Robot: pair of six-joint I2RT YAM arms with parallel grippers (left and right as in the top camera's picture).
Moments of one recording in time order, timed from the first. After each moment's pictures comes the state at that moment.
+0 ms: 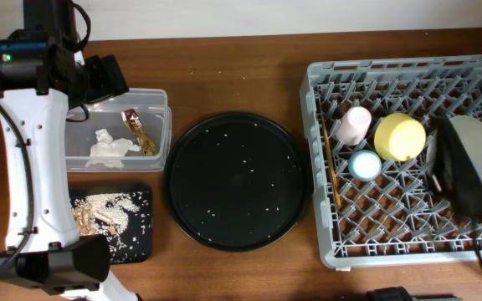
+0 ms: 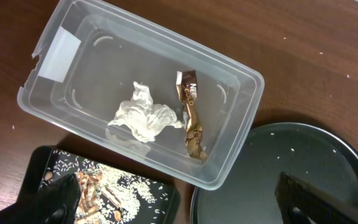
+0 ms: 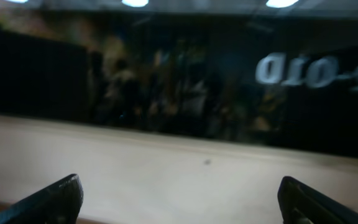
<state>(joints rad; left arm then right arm) 0.04 1.84 2.23 -1.51 -0.11 -0.32 0.11 0.67 1.47 -0.53 -0.05 -0.06</state>
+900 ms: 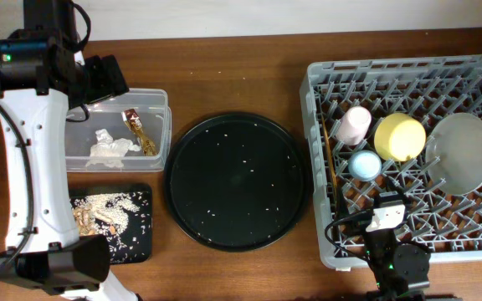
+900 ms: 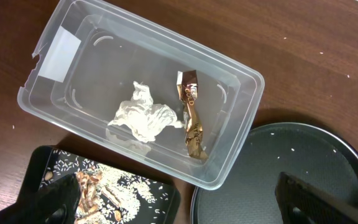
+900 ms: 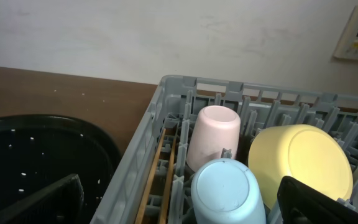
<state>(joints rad) 0.04 1.84 2.23 -1.51 -0.11 -0.32 0.11 0.01 0.01 -0.08 0.00 -0.07</state>
